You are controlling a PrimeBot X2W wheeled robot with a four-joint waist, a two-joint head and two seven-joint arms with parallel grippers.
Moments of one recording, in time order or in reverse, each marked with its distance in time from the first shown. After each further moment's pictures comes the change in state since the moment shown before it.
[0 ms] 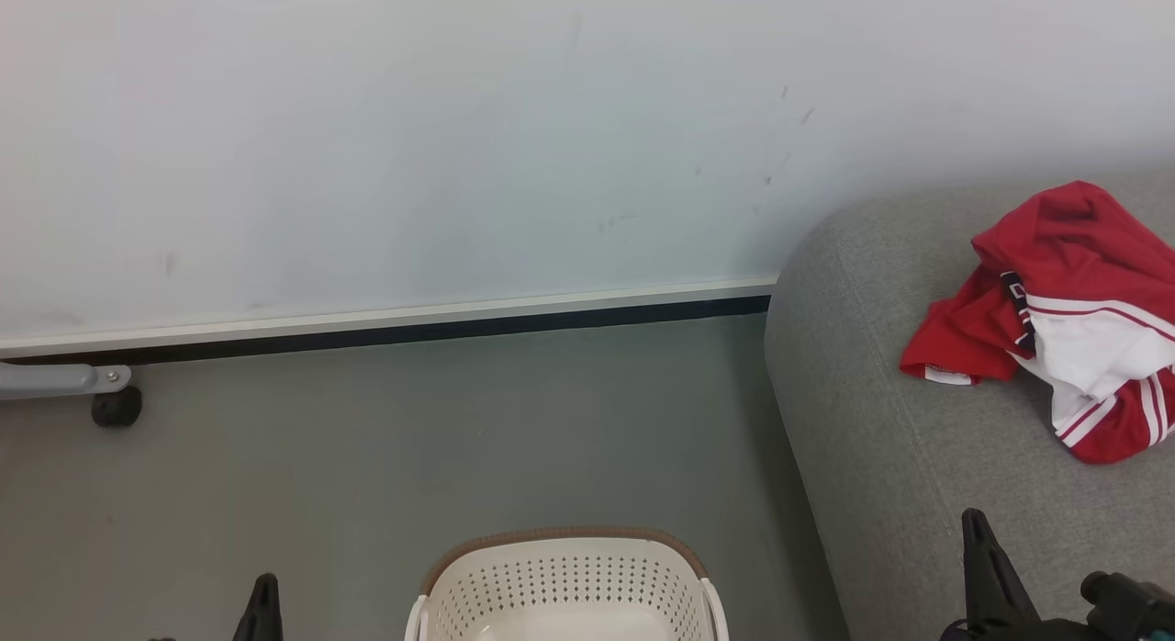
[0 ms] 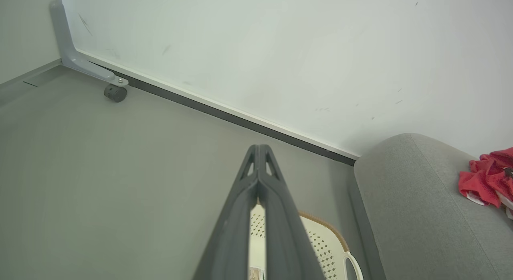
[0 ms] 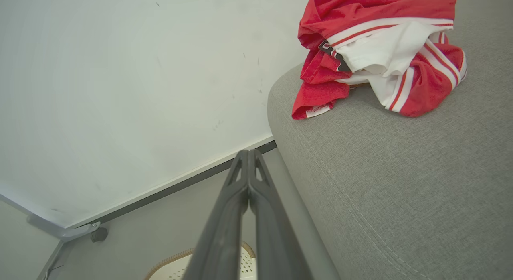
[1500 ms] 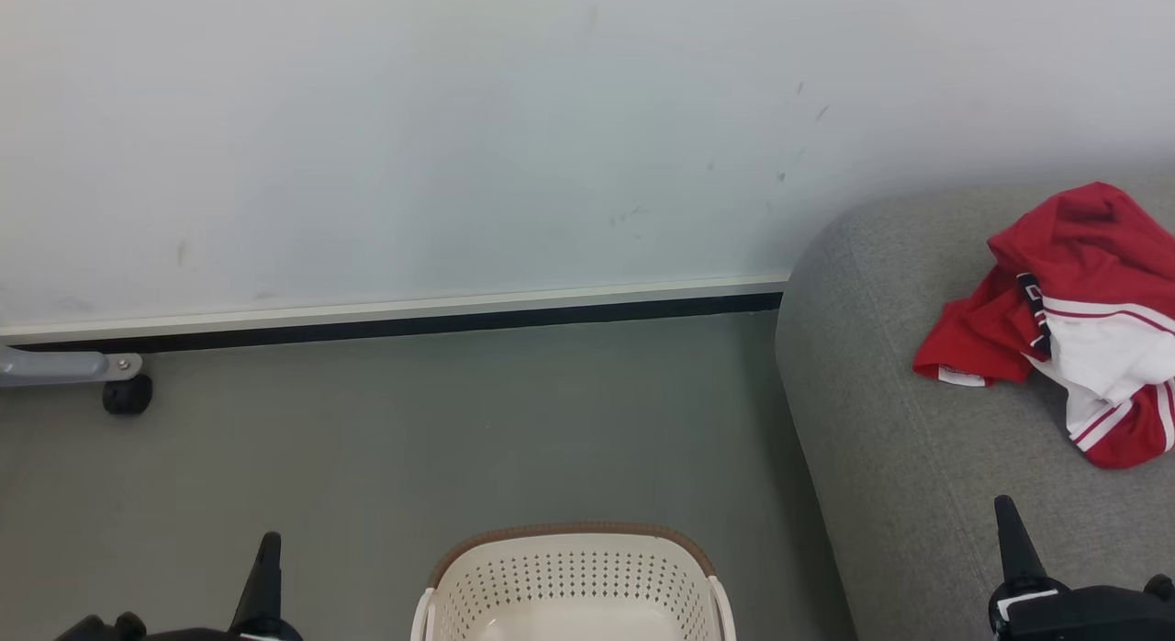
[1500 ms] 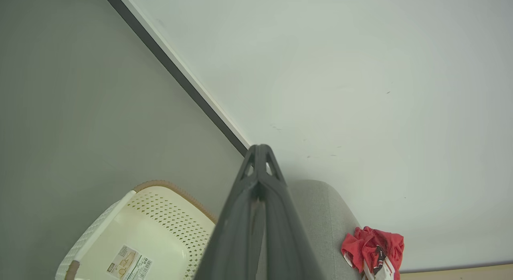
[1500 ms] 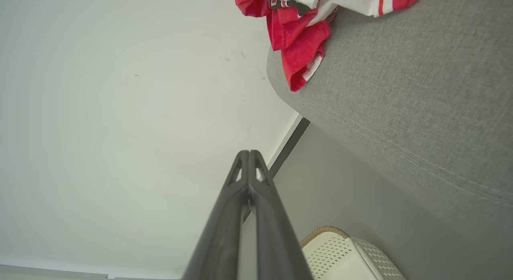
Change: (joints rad) left arm -0.098 -0.072 0.111 0.049 -0.496 -0.105 0.151; right arm -0.074 0.058 -0.158 0.078 0.551 0.100 0.150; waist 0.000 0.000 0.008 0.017
